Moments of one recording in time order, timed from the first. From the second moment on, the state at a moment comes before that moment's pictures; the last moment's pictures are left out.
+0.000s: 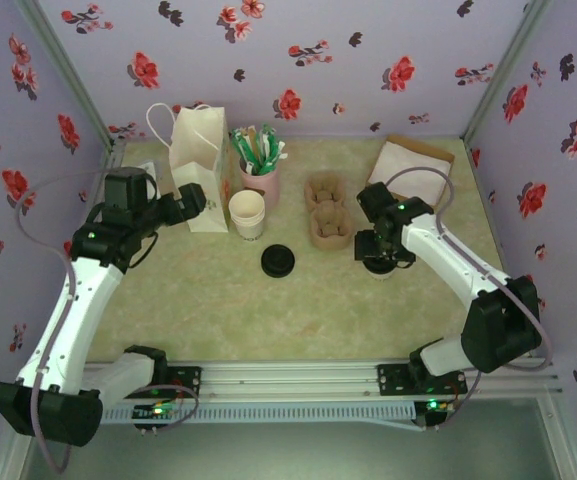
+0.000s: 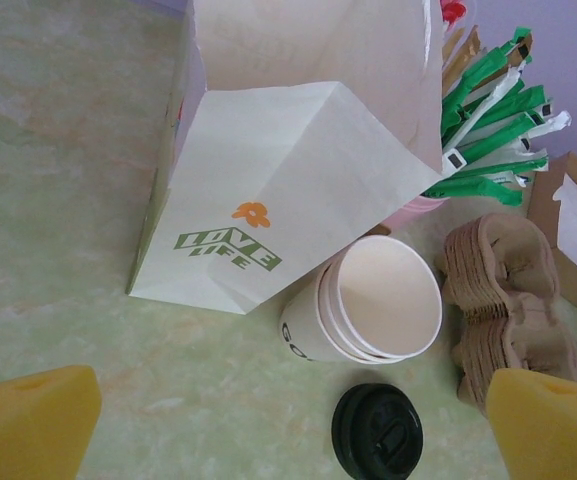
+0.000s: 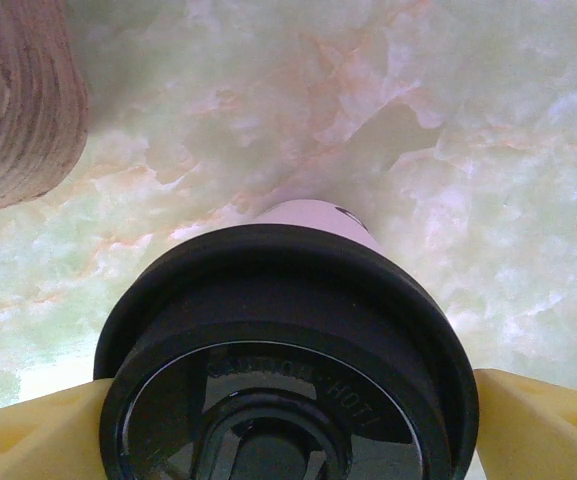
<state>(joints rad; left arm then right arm) -0.24 1.05 1.16 -0.73 0.05 -0.47 0.43 1.42 1.13 -1.08 0.18 0.48</state>
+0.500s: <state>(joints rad) -0.24 1.06 1.17 -0.74 0.05 -0.47 0.39 1.36 1.14 -1.10 0.16 0.47</state>
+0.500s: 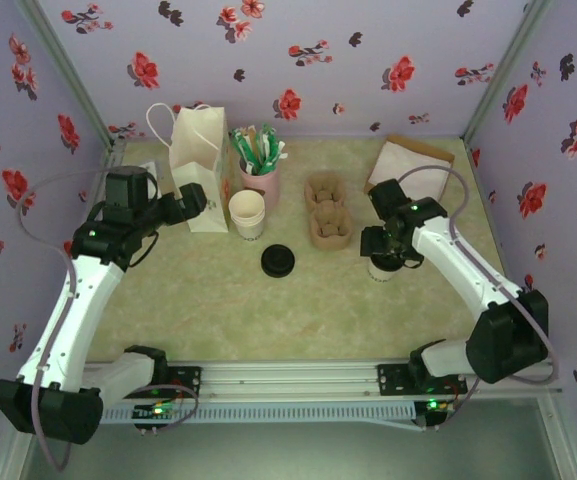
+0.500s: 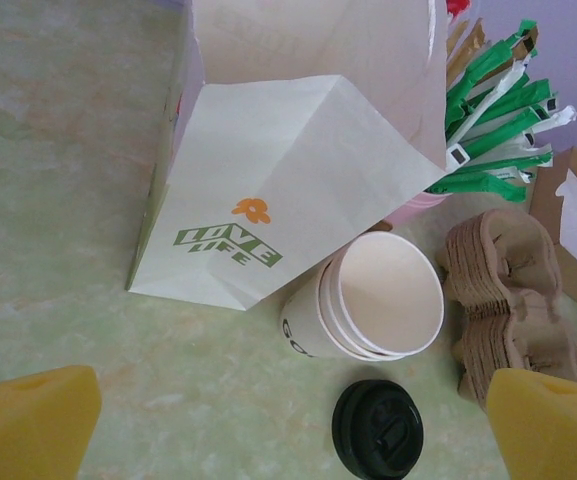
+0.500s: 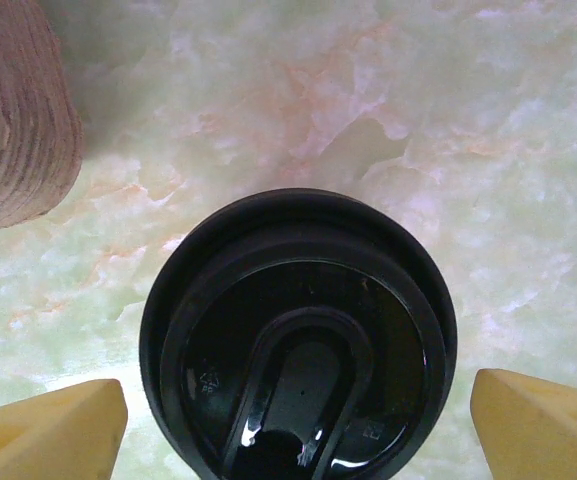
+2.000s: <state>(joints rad) -0.97 1.98 1.82 -0.85 0.22 -0.56 0.12 1.11 0.92 -0.88 -0.01 0.61</state>
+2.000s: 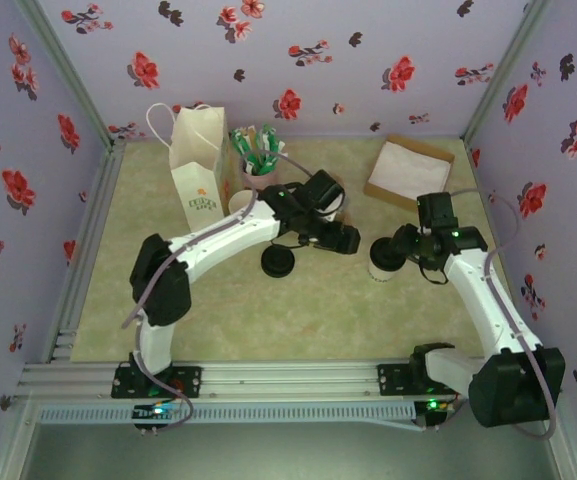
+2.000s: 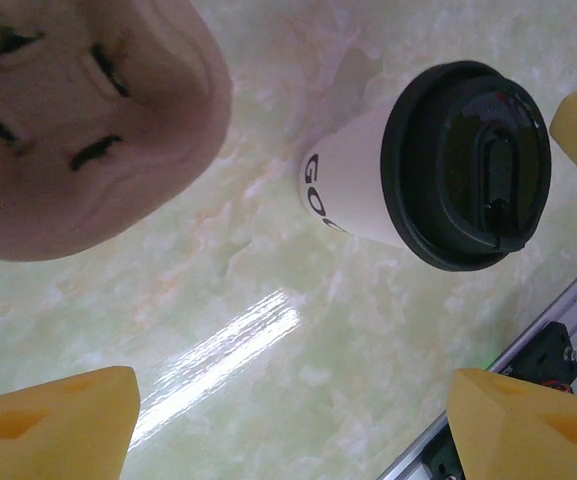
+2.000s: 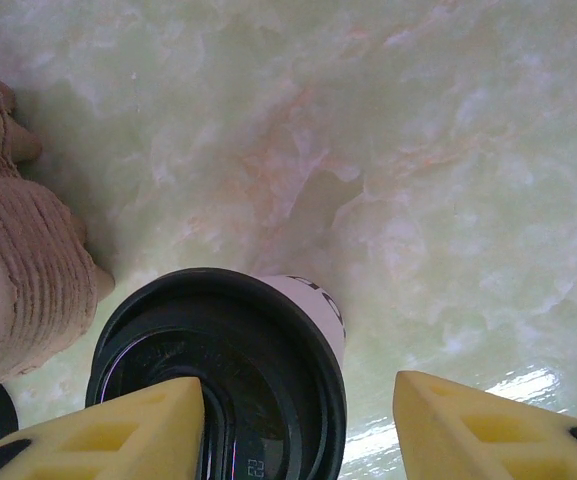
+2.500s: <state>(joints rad) -1.03 2.06 1.89 -0.88 0.23 -0.57 0.12 1.06 0.84 -0.82 -0.06 0.62</state>
